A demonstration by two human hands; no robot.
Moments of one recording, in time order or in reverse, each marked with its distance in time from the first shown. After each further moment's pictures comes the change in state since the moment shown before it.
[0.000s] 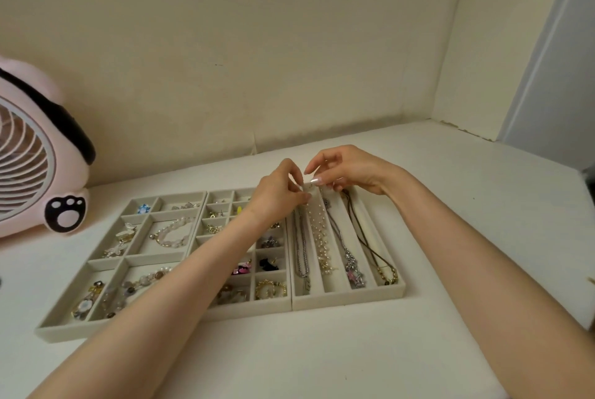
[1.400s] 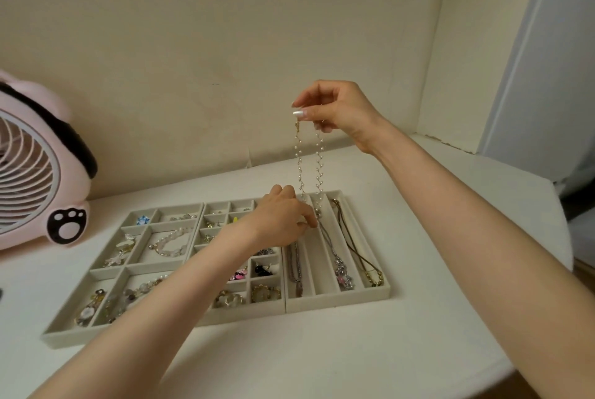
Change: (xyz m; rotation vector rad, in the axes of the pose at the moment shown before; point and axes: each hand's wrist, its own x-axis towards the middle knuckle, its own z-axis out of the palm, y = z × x) left_hand -0.028 0.027 -0.008 0.694 -0.304 0.259; right_hand -0.018 -0.094 -0.016 0.057 0.317 -0.402
